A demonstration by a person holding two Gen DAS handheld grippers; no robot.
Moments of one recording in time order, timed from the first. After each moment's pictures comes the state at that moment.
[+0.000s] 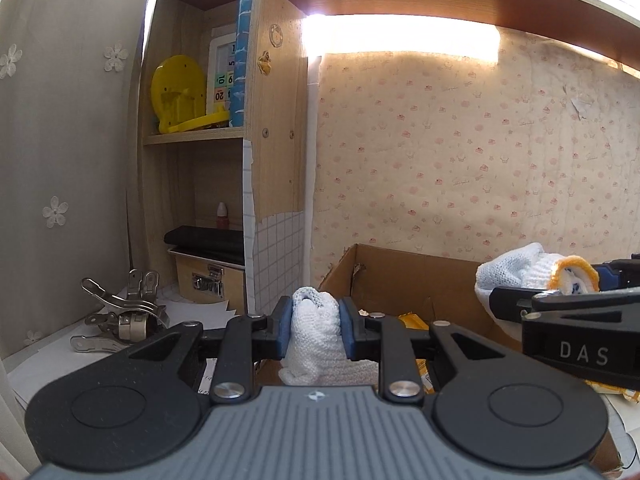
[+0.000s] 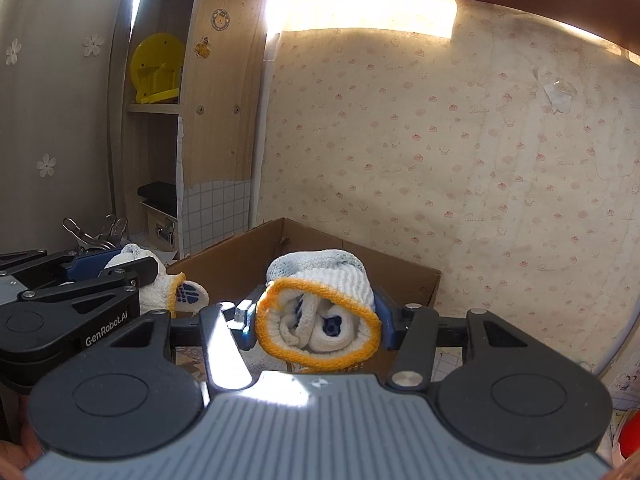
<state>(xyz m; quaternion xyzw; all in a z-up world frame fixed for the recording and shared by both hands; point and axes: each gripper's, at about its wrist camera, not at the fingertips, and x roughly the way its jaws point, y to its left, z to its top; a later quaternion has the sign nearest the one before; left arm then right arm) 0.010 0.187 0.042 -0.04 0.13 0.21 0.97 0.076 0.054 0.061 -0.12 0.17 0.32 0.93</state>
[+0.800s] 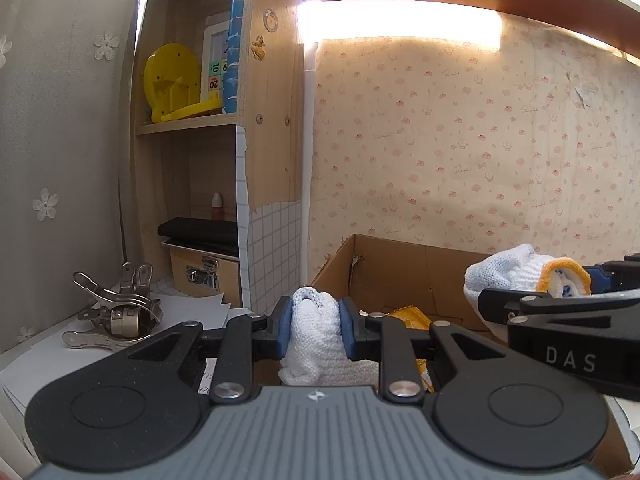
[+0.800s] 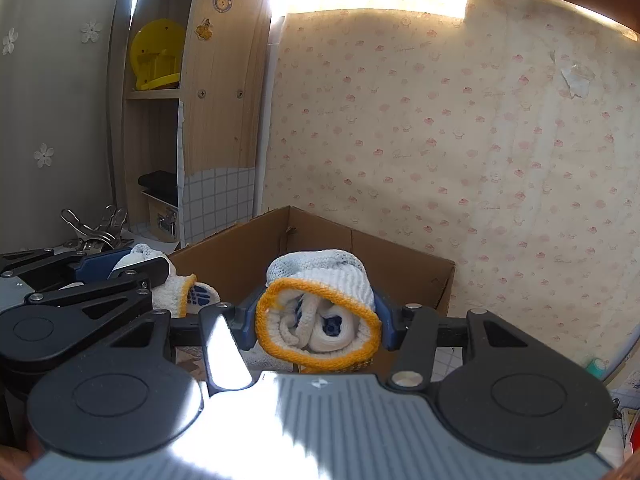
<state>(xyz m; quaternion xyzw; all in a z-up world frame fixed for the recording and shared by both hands) 0.019 0.187 0.037 -0.04 0.14 0.21 0.96 0.086 0.065 0.053 -0.12 0.18 0.32 0.92</state>
